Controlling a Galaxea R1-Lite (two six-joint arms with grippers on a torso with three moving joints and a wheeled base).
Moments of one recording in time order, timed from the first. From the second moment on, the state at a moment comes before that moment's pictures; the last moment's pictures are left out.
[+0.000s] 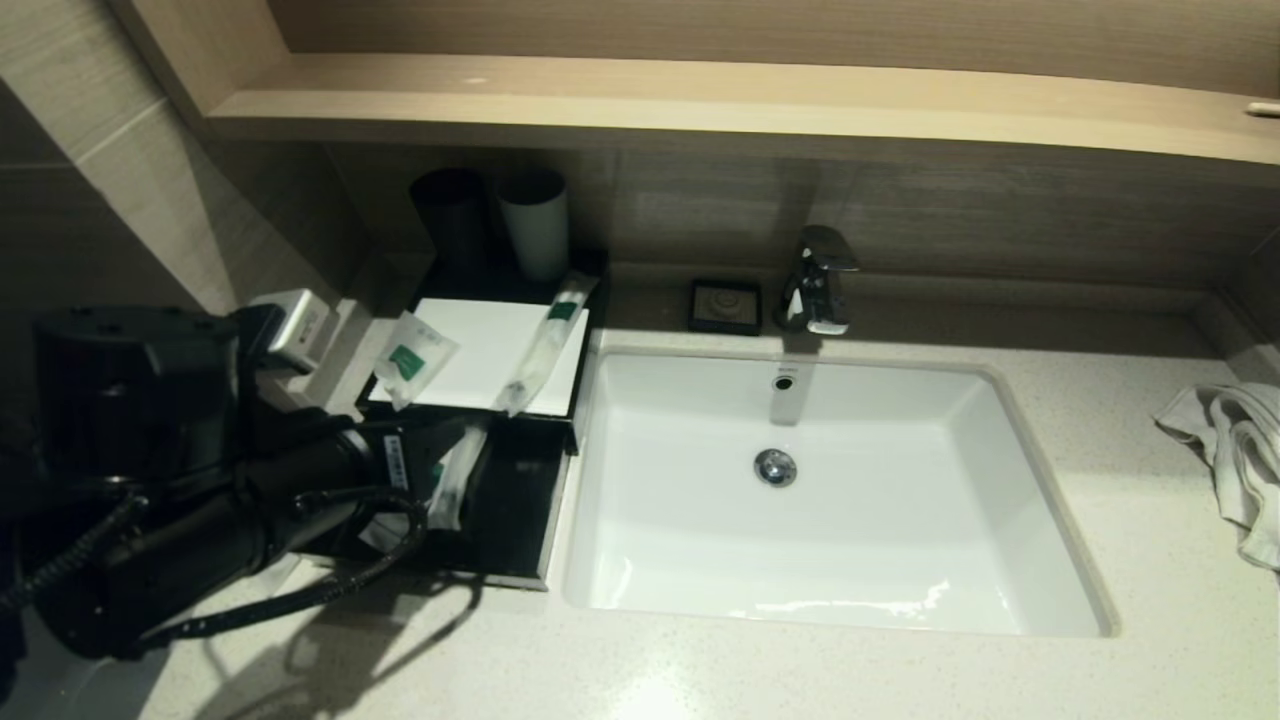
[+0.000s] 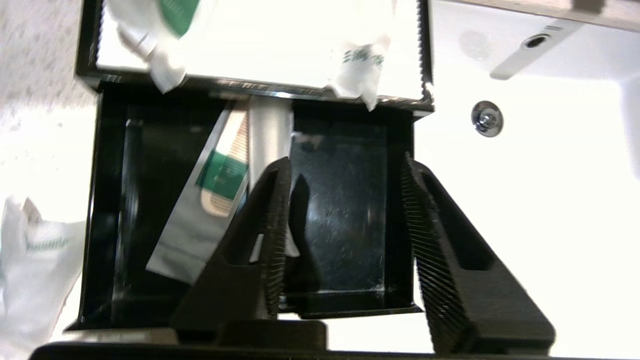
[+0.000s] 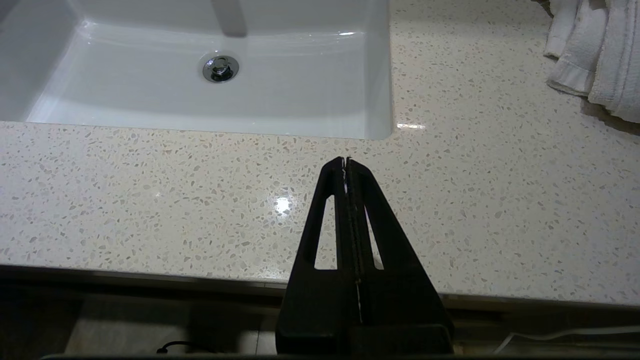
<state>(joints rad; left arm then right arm) -0.52 1.38 -0.68 -0.40 0.21 -0.27 0.00 0.00 0.00 0.00 0.00 0.00</state>
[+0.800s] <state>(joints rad) -0.52 1.56 -0.78 -0.41 0.10 -0.10 0.00 0.00 0.00 0.00 0.00 0.00</state>
